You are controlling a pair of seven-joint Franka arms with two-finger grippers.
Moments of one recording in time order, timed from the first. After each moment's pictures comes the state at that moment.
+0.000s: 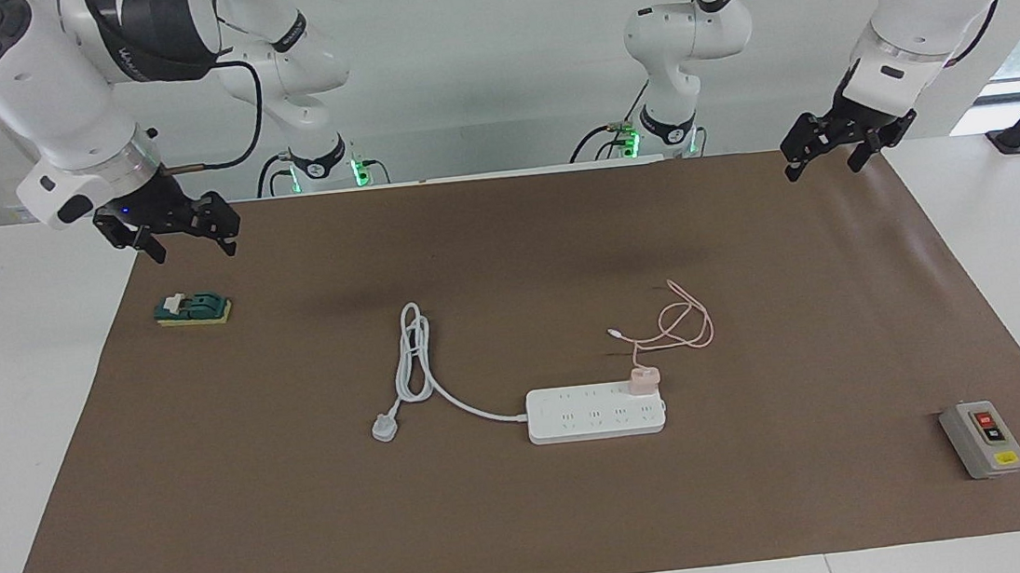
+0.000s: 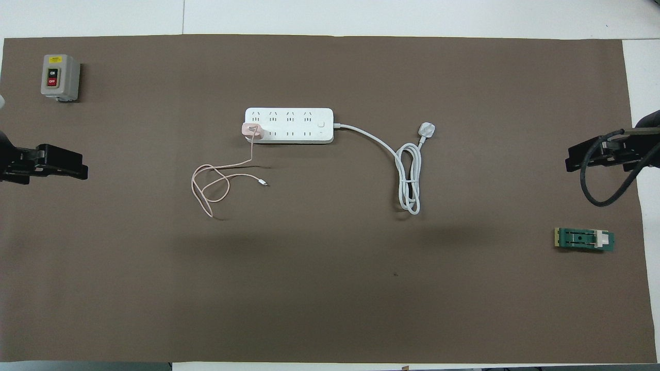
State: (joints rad) left arm -0.16 -0.05 0.09 -1.66 -0.03 1.57 -0.04; right arm 0.03 0.02 -0.08 -1.63 0.00 1.56 -0.02
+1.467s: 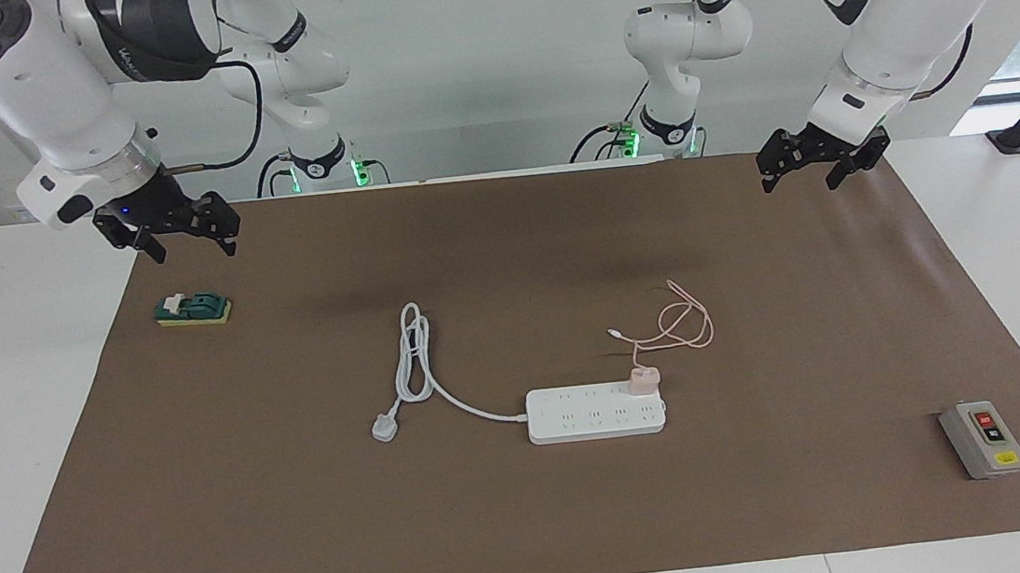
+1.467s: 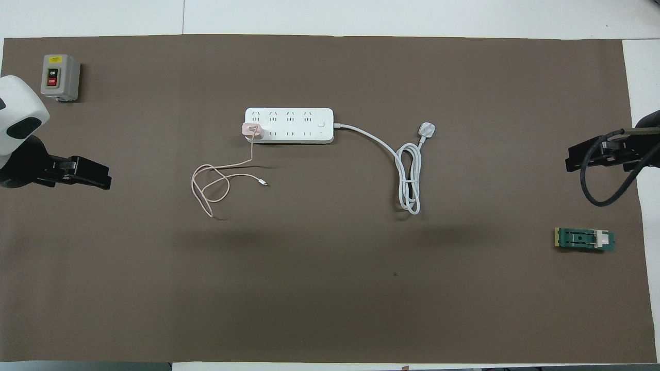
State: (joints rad) left arm -0.19 -0.04 0.10 -1.71 -0.03 1.57 0.04; right arm 0.03 0.02 -0.08 -1.63 0.00 1.56 -0.02
